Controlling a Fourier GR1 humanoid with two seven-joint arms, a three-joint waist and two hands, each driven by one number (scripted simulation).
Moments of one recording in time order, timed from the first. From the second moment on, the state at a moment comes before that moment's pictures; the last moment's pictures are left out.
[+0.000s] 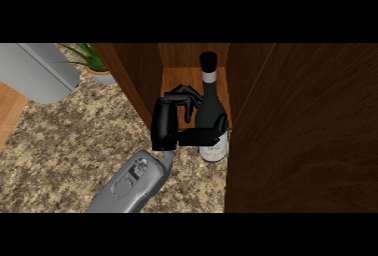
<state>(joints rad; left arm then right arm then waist) -0.54 0.00 -0.49 -1.23 0.28 0.69 -0.30 -0.11 -0.06 0.01 -2.46 -0.14 0.16 0.66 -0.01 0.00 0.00</state>
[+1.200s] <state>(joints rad) -0.71 0.00 -0.27 -0.91 0.38 0.54 -0.40 -0.07 -0.06 0.00 -2.46 -0.16 0.17 0.64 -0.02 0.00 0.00</state>
